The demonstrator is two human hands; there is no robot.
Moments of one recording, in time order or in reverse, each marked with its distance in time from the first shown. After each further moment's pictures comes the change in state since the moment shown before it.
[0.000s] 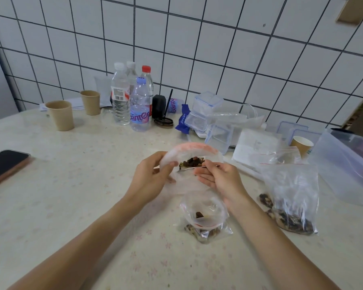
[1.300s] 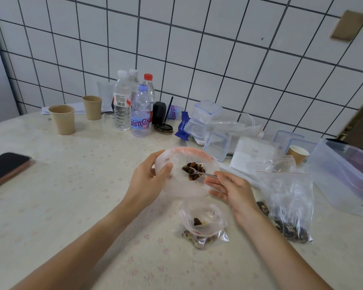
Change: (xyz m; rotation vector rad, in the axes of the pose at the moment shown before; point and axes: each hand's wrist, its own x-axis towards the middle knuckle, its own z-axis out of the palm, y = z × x) left_hand 0.004 -0.005 -0.003 -0.003 0.078 -0.012; right_hand -0.005 0.006 -0.038 0.010 0.029 -0.043
